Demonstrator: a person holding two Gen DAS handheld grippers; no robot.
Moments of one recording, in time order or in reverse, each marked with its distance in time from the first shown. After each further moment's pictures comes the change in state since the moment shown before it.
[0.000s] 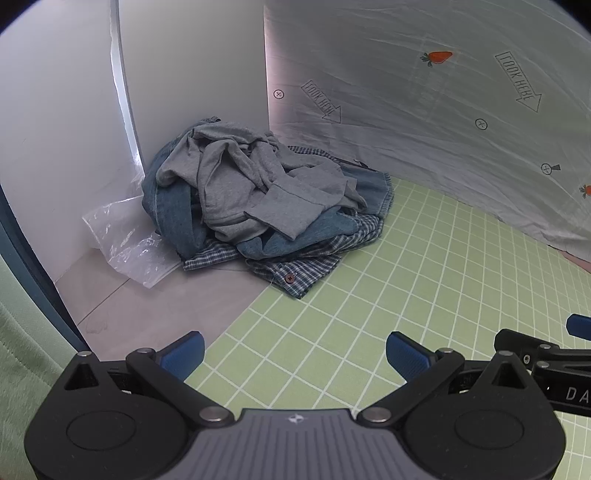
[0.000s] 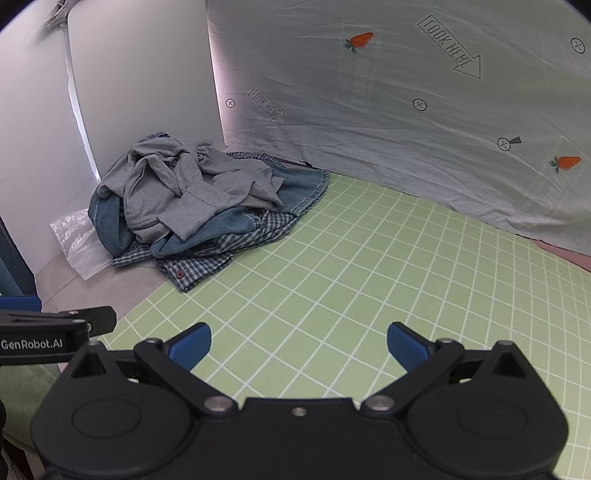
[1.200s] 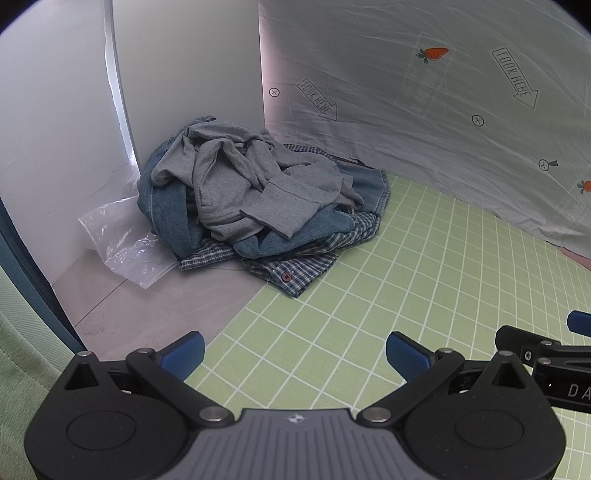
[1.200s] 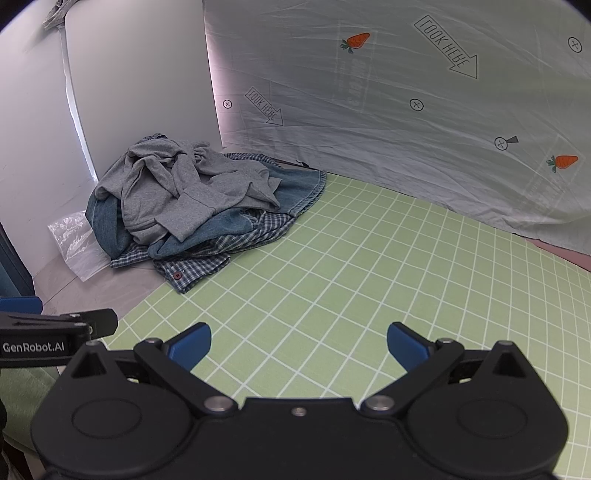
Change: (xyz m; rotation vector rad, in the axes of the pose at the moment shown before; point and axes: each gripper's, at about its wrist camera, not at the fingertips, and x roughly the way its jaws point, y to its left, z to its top) left arm 0.000 -0.006 -0.001 0.000 0.005 0.003; right arm -0.001 0.000 0.001 0.007 -0.001 -0.011
